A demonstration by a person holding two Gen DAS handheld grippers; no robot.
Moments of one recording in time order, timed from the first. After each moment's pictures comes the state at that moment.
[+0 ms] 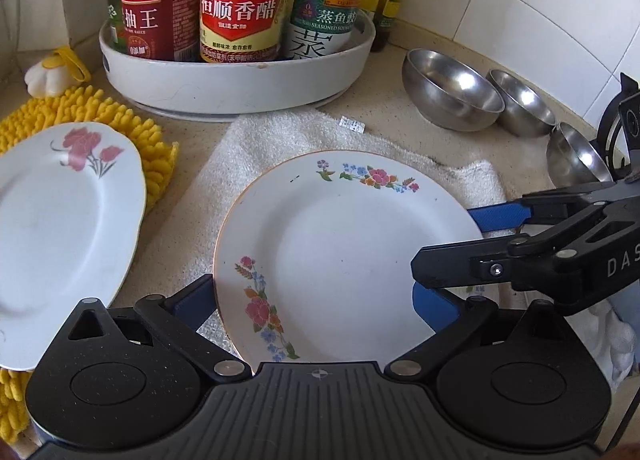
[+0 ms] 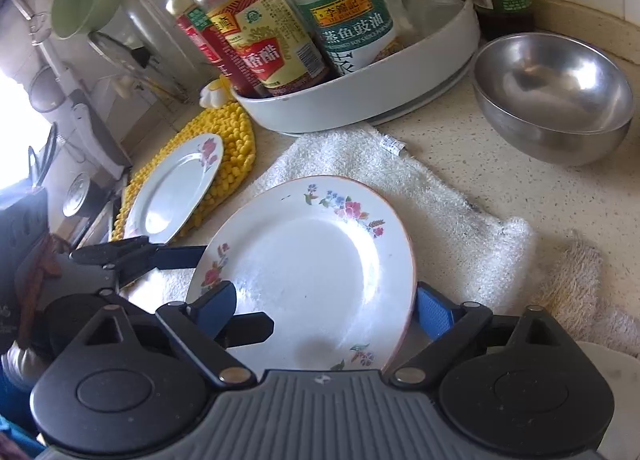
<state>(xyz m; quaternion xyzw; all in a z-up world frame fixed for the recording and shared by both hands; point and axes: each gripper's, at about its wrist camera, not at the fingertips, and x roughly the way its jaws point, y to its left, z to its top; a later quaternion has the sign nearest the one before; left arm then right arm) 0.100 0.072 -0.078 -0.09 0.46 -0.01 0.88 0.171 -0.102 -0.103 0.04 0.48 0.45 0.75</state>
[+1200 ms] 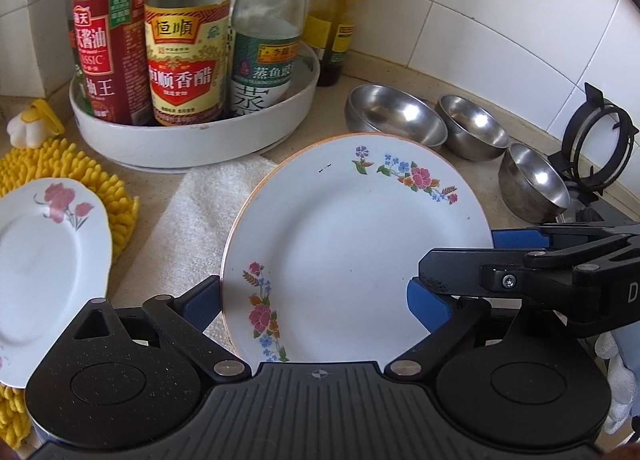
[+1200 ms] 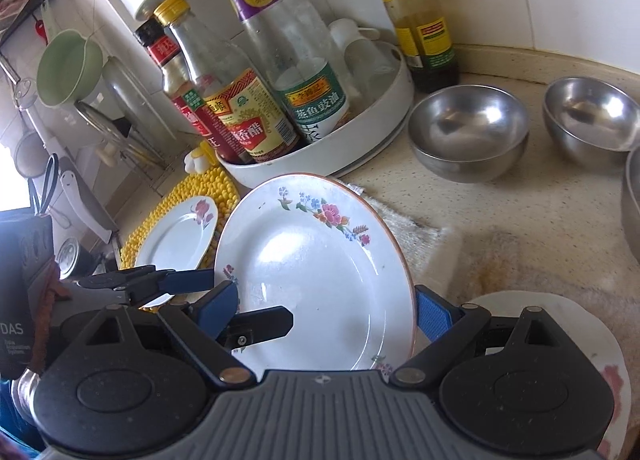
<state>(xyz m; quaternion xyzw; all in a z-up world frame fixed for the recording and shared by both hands) 0.102 0.043 -0.039 -0.08 0.44 -0.04 0.89 0.137 -0.150 -0.056 0.10 0.44 0.38 0.81</state>
